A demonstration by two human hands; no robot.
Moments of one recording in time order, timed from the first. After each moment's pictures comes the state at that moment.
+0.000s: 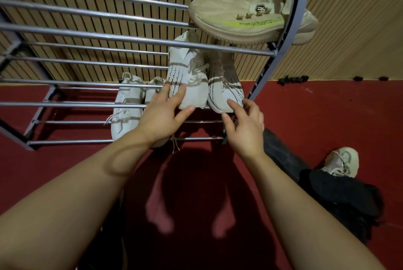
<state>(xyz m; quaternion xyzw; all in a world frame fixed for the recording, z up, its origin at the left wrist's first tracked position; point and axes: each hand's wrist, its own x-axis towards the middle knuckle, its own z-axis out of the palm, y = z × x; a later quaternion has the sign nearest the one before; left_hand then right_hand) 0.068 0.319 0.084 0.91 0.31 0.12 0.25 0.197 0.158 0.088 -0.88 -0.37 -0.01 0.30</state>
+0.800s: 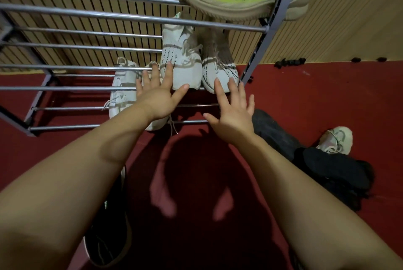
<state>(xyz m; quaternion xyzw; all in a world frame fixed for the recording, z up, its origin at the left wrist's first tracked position) 0.071 0.309 0.095 0.90 0.38 0.02 0.21 0.183 0.150 0.085 -0.89 -0.45 0.02 0.11</state>
